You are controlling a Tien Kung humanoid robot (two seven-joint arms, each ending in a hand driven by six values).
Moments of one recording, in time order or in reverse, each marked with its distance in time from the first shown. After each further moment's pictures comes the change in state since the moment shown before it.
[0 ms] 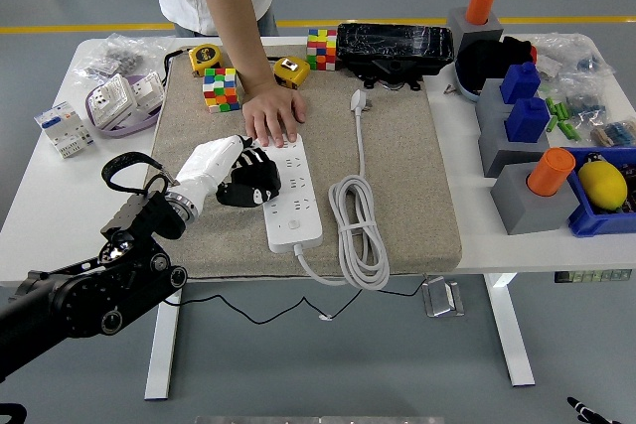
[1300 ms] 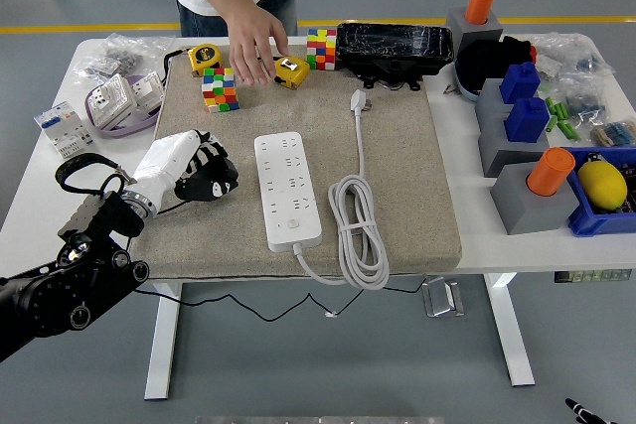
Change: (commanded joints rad) left arm 0.042 0.070 -0.065 0.070 -0.014 0.026 -0.110; right arm -0.002 0.002 -0.008 0.001 -0.002 0.000 0.001
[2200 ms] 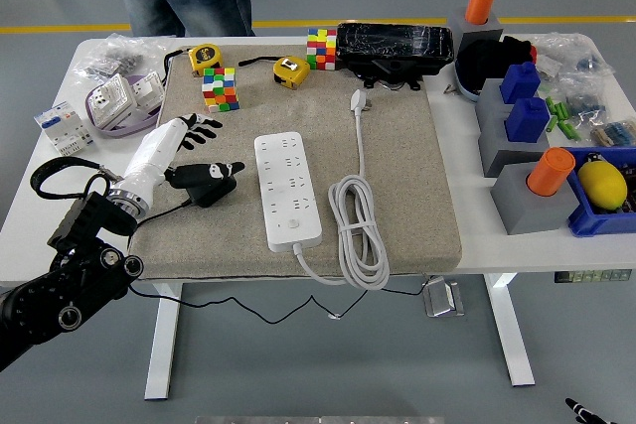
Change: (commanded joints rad) left arm 0.104 0.006 -0.177 -0.149 -0.179 0.018 -0.105; right arm -0.004 0.003 0.013 -0.004 -0.003 -0.001 -0.001
